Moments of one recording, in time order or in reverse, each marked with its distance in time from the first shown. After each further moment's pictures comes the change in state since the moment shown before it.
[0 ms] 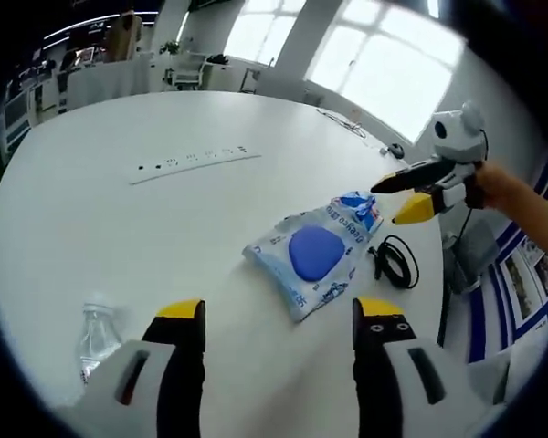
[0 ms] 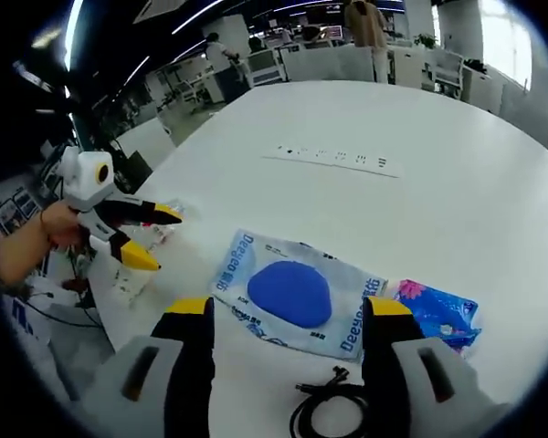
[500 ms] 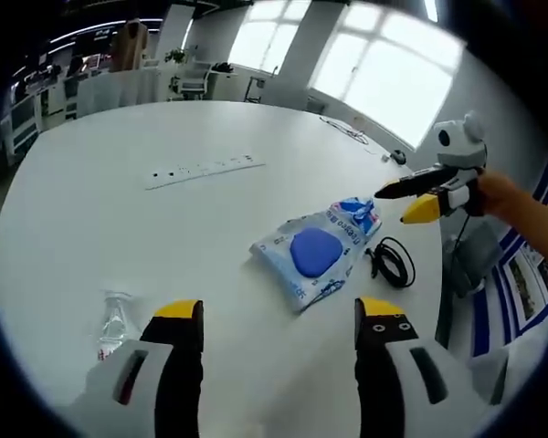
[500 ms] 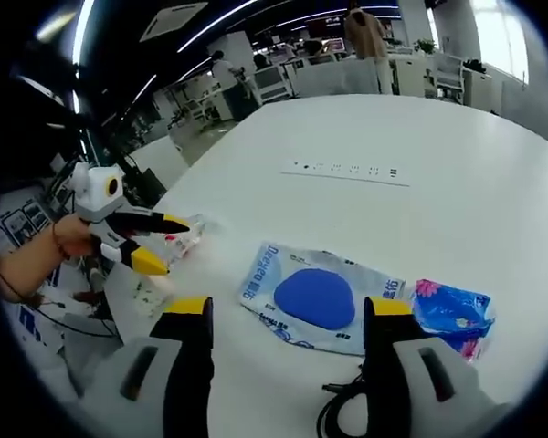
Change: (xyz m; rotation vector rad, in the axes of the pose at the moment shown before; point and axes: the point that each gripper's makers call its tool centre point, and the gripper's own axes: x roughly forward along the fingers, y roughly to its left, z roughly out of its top) left arm -0.031 -0.001 -0.001 0.005 -0.039 0.027; right arm -0.016 0.026 0.006 0.022 -0.080 0.054
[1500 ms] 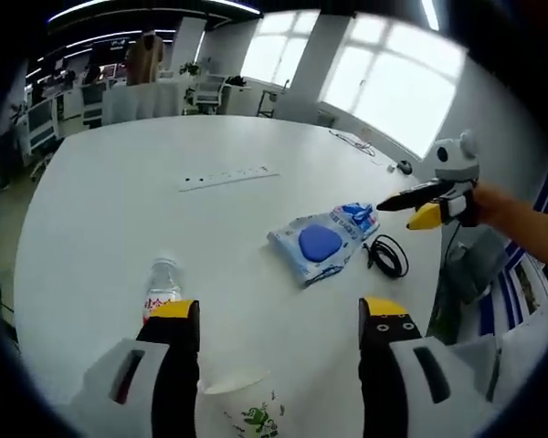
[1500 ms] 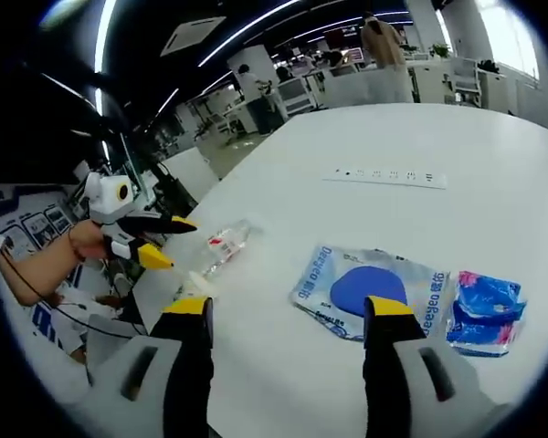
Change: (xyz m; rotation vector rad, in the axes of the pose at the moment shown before) left arm -0.078 0.007 -0.021 -0.010 -0.063 0.058; right arm -0.008 0.062 -0.009 0.001 -0.061 0.126
